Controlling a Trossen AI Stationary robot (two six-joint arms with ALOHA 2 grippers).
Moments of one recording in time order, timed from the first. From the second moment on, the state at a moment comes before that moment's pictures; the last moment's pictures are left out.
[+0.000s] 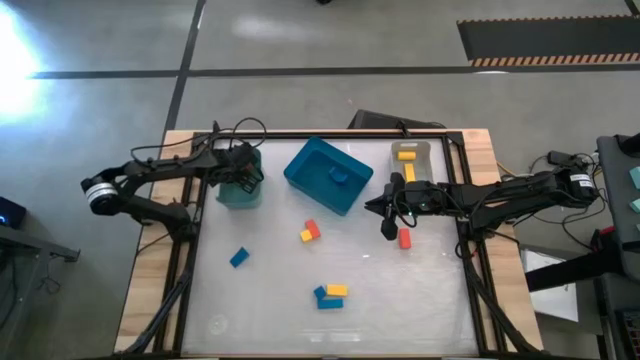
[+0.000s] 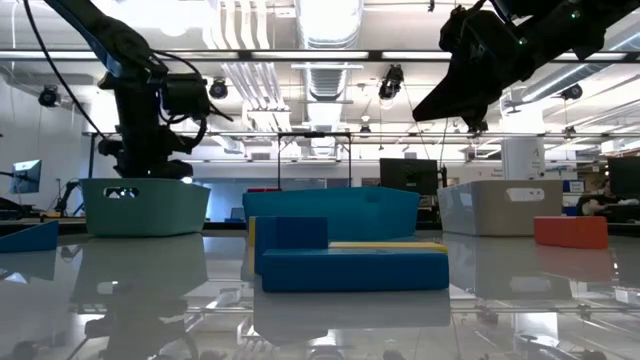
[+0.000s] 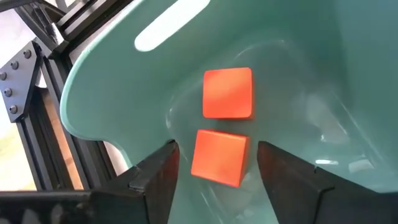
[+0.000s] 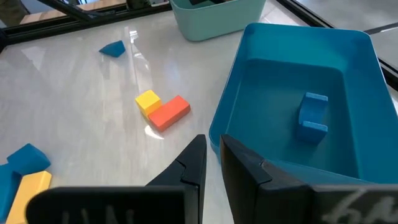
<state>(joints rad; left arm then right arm) 0.62 1.27 0.66 -0.64 -0.46 -0.33 -0.01 1.10 0.57 0.04 0.13 0.20</state>
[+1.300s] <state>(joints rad) -0.12 1.01 0.66 -0.24 -0.32 -0.41 -0.01 1.10 0.57 0.04 0.13 0.23</state>
